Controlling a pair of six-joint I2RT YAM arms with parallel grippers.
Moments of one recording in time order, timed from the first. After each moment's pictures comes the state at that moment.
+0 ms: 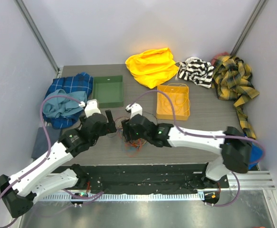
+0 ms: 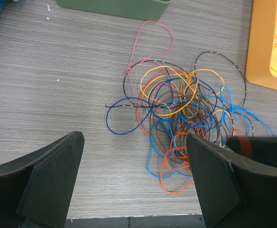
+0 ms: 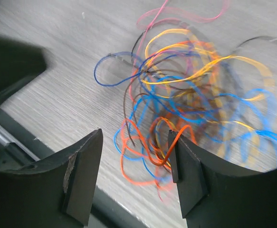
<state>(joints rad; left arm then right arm) -0.78 0.85 0.81 -0.67 -0.56 -0.73 1.12 1.56 1.07 -0.16 0.30 0.50</state>
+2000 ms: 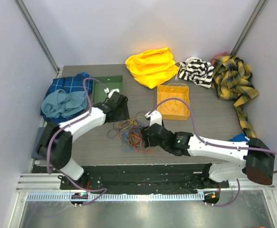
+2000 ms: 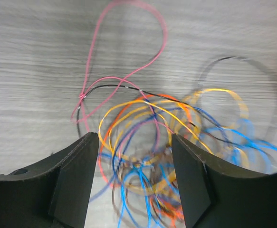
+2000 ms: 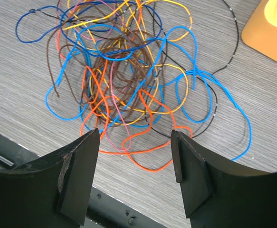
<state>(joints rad) -0.58 1.63 1.07 -0.45 -0.24 -0.67 1.12 1.26 0.79 -0.27 0.44 0.52</state>
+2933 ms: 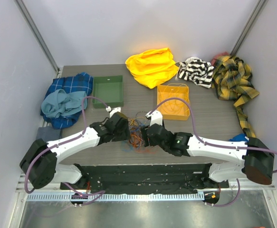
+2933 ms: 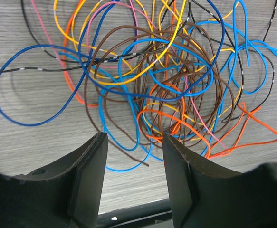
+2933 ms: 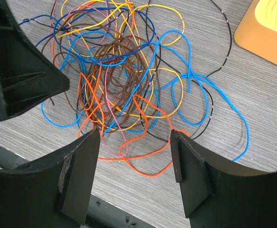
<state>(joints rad) -0.78 1.30 0.76 -0.43 -0.19 -0.83 1.12 1.26 0.77 -0.24 0.48 0.54</state>
